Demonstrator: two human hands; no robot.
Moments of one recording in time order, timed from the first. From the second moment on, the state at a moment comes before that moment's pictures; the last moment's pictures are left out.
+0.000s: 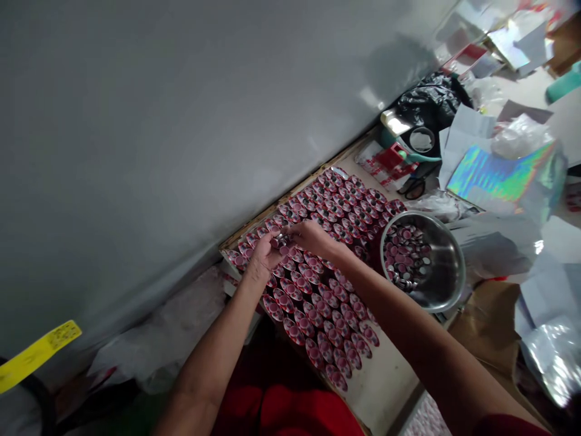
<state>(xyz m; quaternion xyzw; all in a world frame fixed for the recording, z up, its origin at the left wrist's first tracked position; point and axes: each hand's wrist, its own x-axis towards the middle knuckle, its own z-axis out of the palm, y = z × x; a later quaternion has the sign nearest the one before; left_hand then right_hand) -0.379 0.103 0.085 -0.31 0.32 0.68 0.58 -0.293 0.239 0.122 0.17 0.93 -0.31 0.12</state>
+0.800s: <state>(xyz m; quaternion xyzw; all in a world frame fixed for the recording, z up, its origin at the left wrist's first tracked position) -0.407 0.077 0.076 -0.23 0.25 0.81 0.47 -0.371 0.263 0.120 0.35 0.91 -0.13 0.18</state>
